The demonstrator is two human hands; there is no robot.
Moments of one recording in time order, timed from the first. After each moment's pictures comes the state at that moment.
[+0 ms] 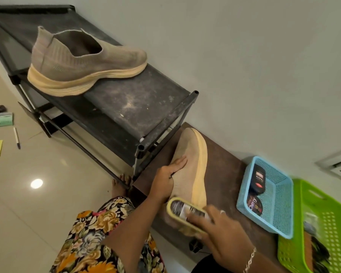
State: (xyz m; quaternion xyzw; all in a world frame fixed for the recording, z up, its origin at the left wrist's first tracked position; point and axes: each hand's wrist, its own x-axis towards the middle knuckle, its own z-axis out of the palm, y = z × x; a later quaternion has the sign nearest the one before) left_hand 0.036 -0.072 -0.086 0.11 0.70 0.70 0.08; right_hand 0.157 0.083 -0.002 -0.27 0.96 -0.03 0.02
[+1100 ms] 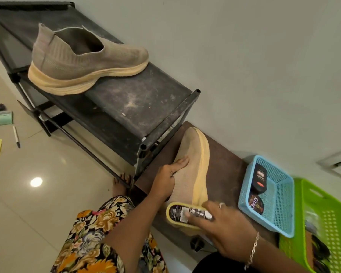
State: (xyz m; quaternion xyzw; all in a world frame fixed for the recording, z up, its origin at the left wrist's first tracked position) left_hand 0.035 -0.076 -0.081 0.10 0.70 0.69 0.11; right_hand 0.136 0.092 0.003 -0.36 0.93 0.04 -0.01
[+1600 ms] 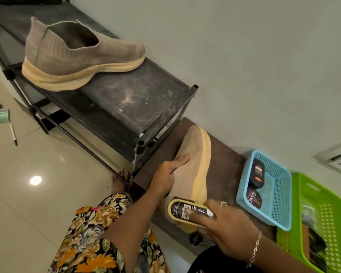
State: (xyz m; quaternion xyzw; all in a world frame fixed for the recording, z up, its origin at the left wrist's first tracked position) left_hand 0.037 -0.073 -0.082 0.11 0.70 0.69 0.13; right_hand 0.146 0.095 0.008 -0.36 0.93 0.07 0.02
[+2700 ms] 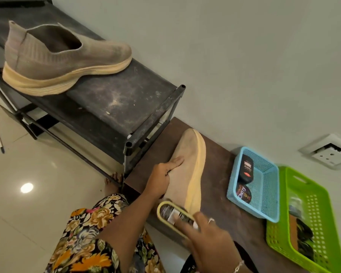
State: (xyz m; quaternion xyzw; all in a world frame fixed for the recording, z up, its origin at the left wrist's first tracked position) left_hand 0.040 -0.061 -0.086 0.15 0.76 0.63 0.09; right_hand 0.188 0.055 -0.006 -0.16 0.99 -0.02 -0.01
